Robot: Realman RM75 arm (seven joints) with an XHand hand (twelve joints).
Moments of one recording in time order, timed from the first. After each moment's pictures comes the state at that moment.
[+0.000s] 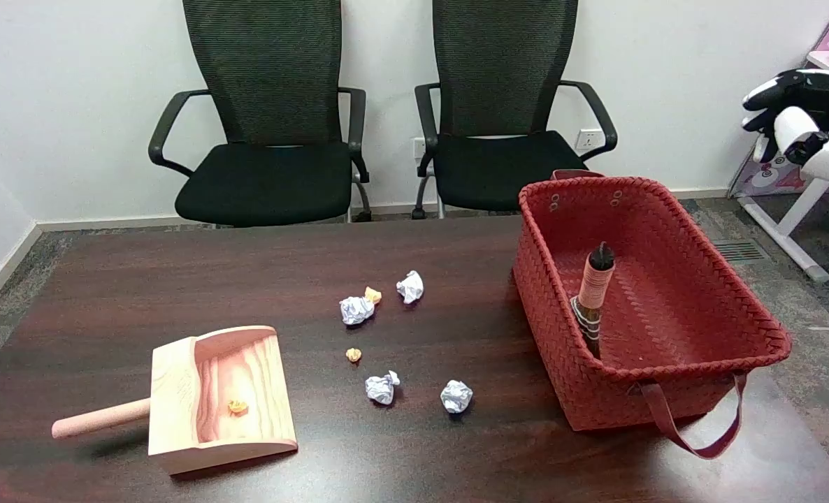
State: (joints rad) arm -0.57 -0.50 1.77 -1.05 0.85 -1.25 -1.60
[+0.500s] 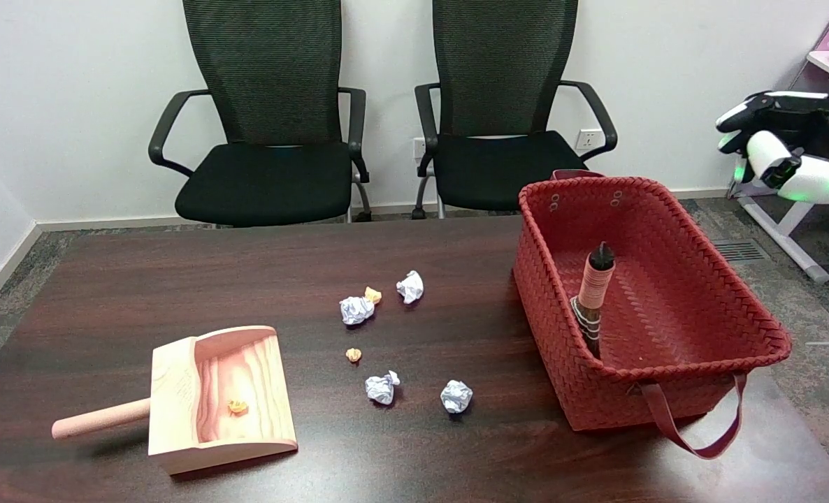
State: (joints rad) arm -0.57 -0.50 1.74 -1.04 0.78 -1.29 -1.62
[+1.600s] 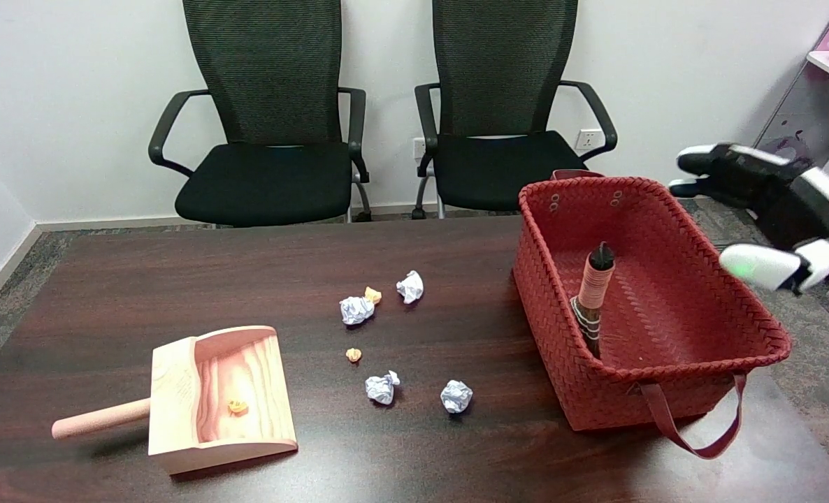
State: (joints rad) arm -0.84 -0.62 1.81 -1.32 0.72 -1.28 -1.56
